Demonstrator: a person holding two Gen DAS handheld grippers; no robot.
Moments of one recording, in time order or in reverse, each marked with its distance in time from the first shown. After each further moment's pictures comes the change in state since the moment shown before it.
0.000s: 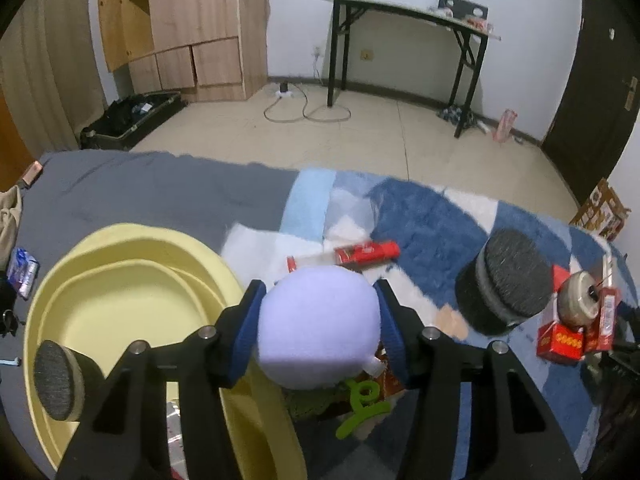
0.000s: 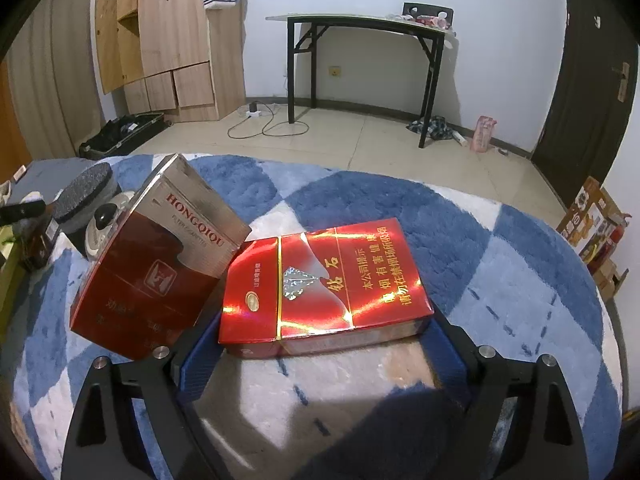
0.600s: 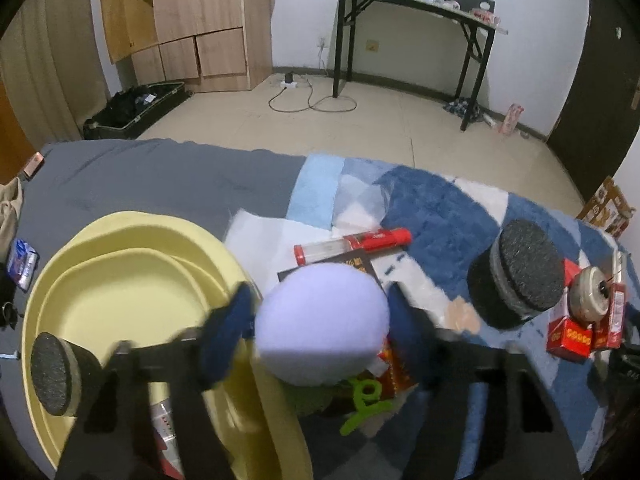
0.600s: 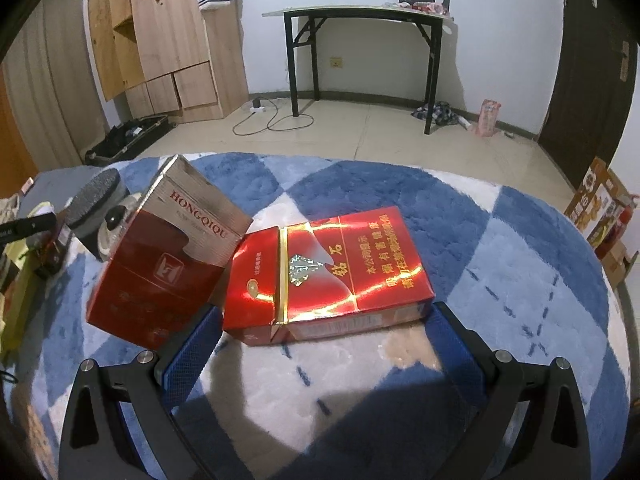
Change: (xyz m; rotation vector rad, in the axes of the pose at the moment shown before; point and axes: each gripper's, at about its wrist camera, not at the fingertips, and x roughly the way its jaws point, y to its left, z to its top) left arm 0.011 0.006 -0.006 -0.023 0.052 -0.007; right arm 0.007 0.006 0.003 0.051 0.020 0.032
